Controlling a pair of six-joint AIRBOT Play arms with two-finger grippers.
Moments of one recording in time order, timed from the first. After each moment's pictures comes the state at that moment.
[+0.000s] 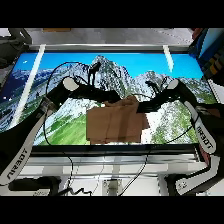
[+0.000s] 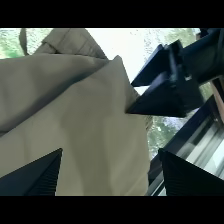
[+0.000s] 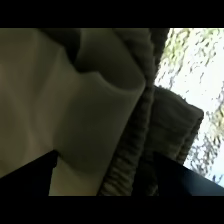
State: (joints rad) left arm -0.43 -1.51 1.40 0.73 -0.94 -1.25; right arm 0.04 -1.70 1.38 -1.05 1.31 1.19
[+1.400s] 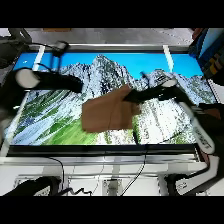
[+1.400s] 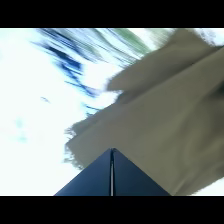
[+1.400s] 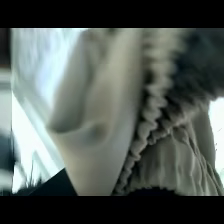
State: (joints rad) left arm -0.23 -1.13 1.40 1.25 -1.00 -1.20; right arm 0.00 -1.64 1.38 -0.45 1.25 1.09
